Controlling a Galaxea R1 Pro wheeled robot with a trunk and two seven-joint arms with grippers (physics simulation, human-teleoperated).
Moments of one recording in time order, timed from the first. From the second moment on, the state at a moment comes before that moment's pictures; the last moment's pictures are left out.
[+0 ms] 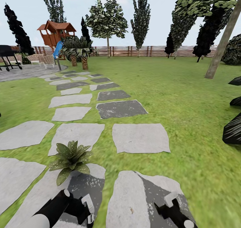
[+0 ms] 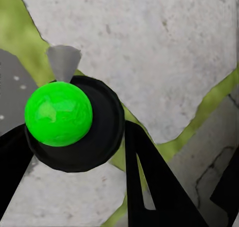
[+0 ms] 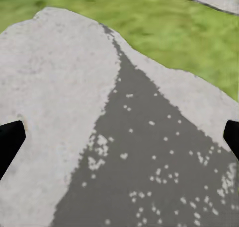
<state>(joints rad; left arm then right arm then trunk) -0.55 0.07 -0.03 -0.43 -0.72 0.14 -0.91 -0.40 -0.06 -0.22 -0.34 0.50 -0.34 0.20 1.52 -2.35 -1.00</state>
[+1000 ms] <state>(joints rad) -0.56 0.04 -0.11 -0.44 -0.84 0.13 -0.91 -0.42 0.05 -0.02 -0.55 0.71 -0.33 0.84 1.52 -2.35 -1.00</state>
